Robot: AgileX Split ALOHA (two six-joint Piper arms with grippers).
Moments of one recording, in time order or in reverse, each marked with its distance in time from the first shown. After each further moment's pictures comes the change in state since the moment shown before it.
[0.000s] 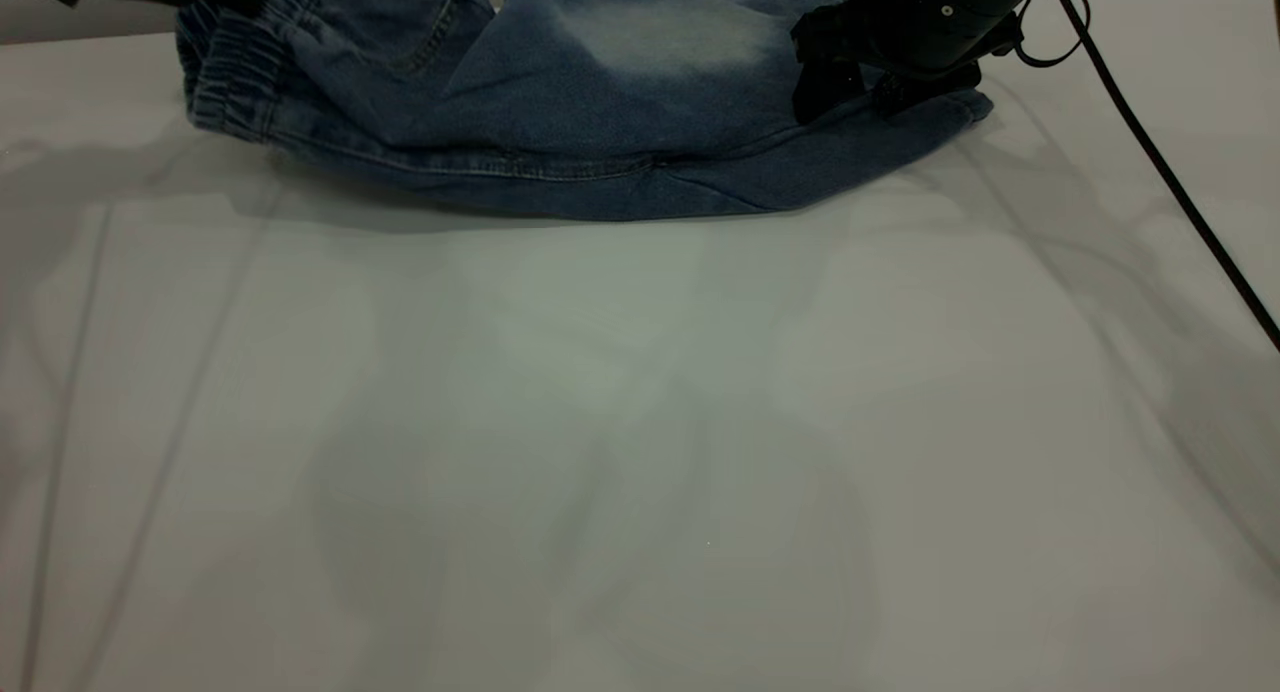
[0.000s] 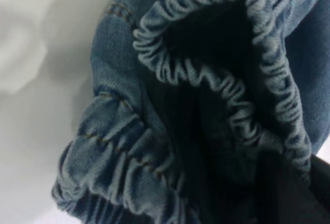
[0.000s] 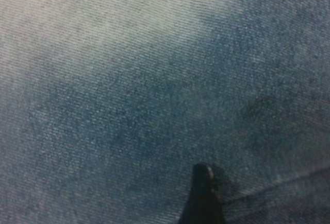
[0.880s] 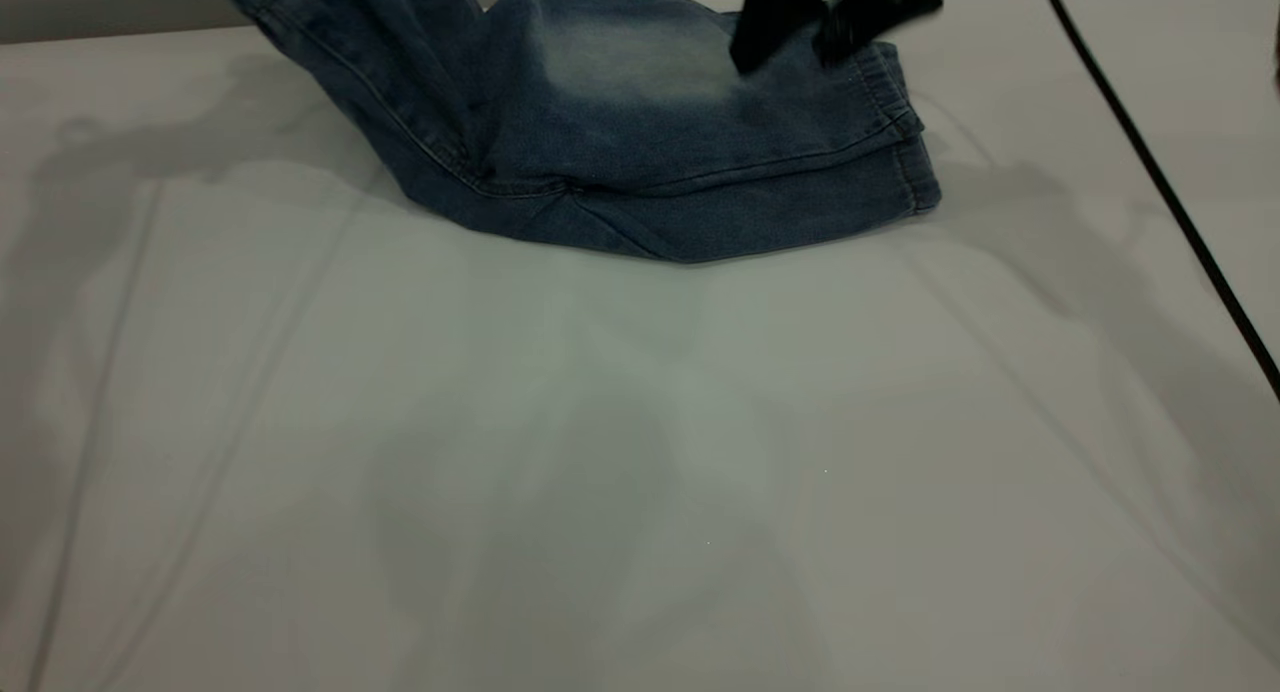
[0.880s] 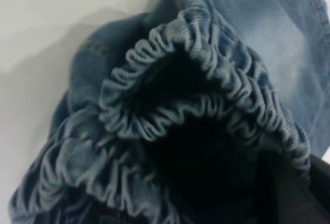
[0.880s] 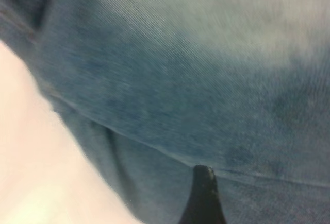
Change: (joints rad) left arm -0.093 -0.033 -0.156 0.019 -0.002 -0.056; right arm 0.056 -0.225 0.006 -0.057 0.300 0.007
